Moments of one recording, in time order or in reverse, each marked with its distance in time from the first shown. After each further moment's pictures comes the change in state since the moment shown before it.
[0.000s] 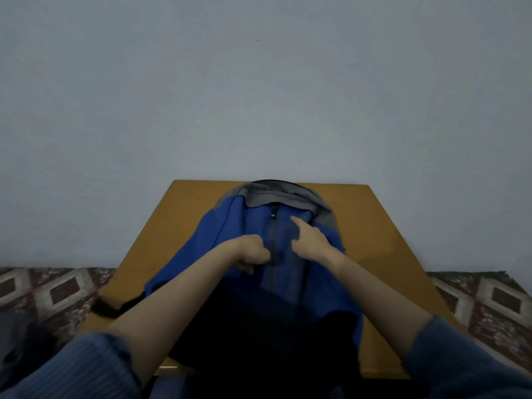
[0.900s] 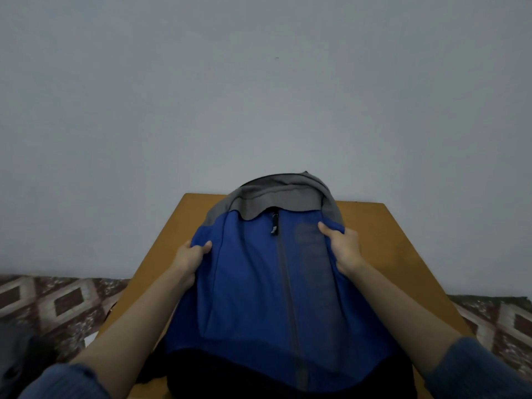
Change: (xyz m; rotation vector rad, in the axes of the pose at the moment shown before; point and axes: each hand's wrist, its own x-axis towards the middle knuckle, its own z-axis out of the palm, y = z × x) left_hand 0.028 -0.117 -0.032 -1.269 0.582 -0.067; right_hand 0.028 0.000 -0.017 1.097 0.408 0.133
